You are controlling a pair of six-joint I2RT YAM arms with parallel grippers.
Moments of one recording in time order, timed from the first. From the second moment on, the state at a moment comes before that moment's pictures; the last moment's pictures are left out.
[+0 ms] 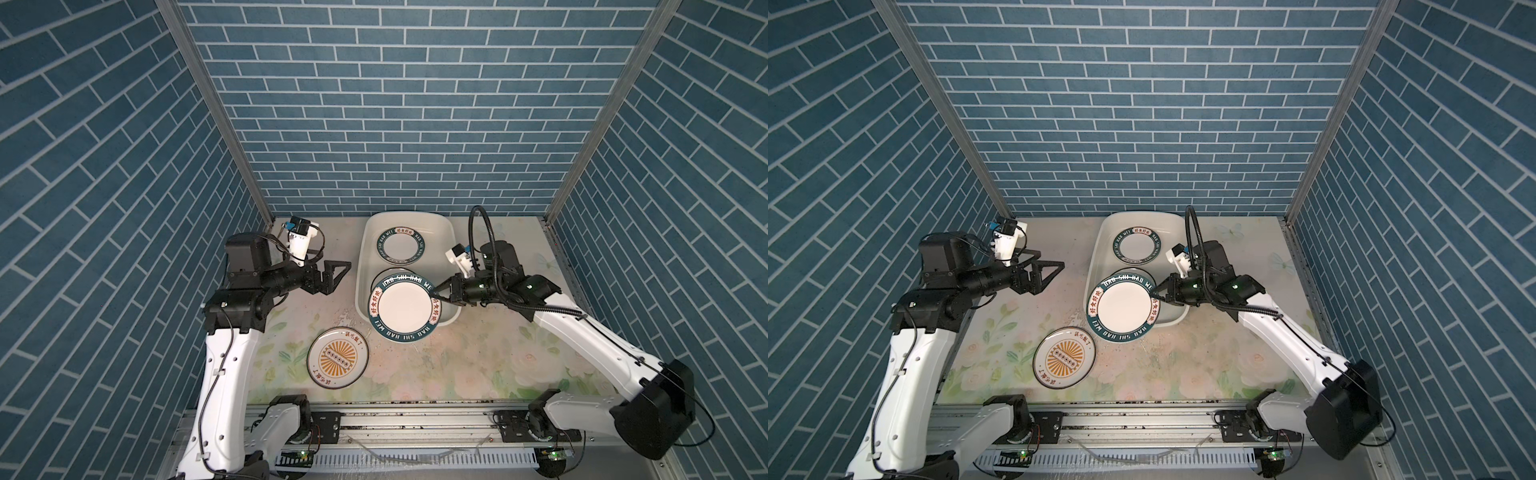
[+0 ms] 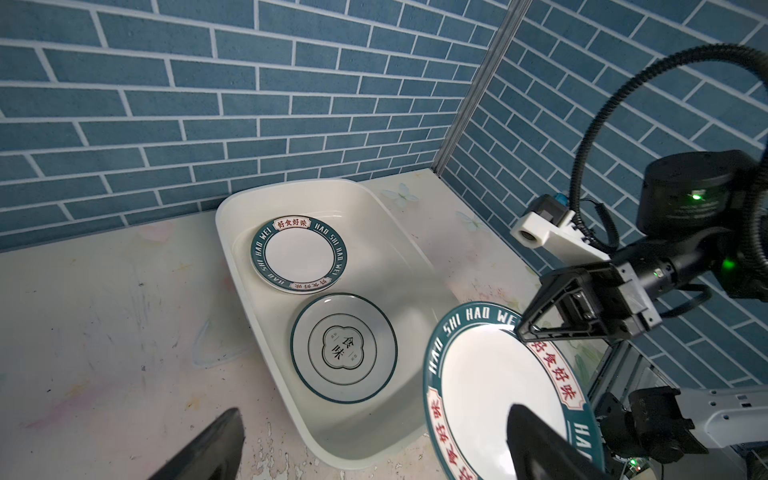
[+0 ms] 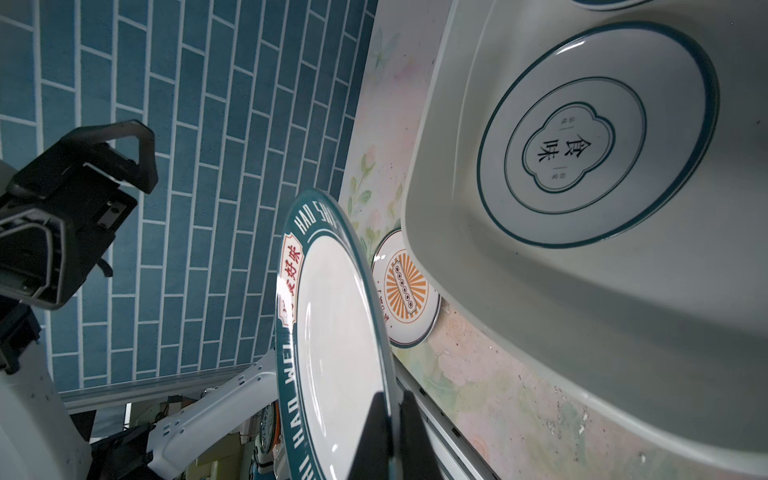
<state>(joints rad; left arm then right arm) 0.03 0.99 1.26 -0.79 0.75 0.05 0.58 1.33 1.11 -0.48 -0.70 0.66</state>
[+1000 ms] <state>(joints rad) 0.03 1.00 1.23 -0.73 0.79 -0.01 0.47 1.80 1.24 -0.33 -0.47 0.56</state>
